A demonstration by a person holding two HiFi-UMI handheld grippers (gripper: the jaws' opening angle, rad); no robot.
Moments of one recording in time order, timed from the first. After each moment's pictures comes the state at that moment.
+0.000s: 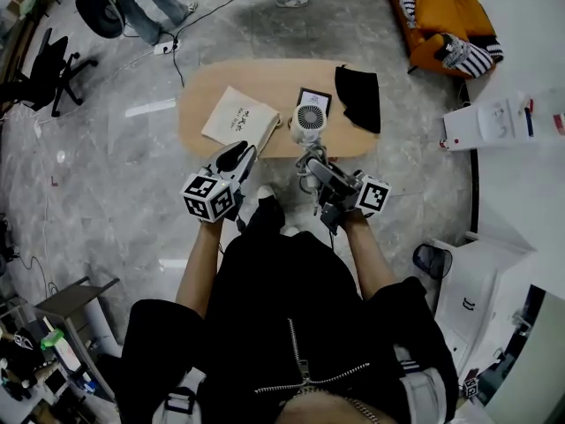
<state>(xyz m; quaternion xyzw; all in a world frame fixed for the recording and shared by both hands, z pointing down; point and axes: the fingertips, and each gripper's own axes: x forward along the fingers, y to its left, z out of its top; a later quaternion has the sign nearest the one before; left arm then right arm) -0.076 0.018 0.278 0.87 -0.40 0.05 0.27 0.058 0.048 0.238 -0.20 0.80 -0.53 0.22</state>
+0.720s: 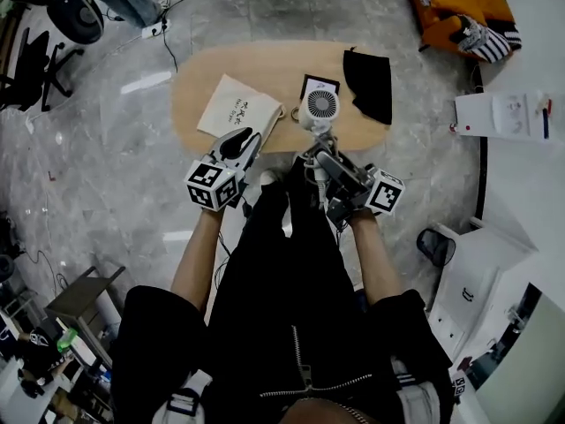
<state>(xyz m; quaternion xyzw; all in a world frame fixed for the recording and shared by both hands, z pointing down) -0.062 -0.066 0.339 0.87 -0.38 0.10 0.29 0.072 -0.032 0.266 -0.23 0.78 -0.54 0.22</state>
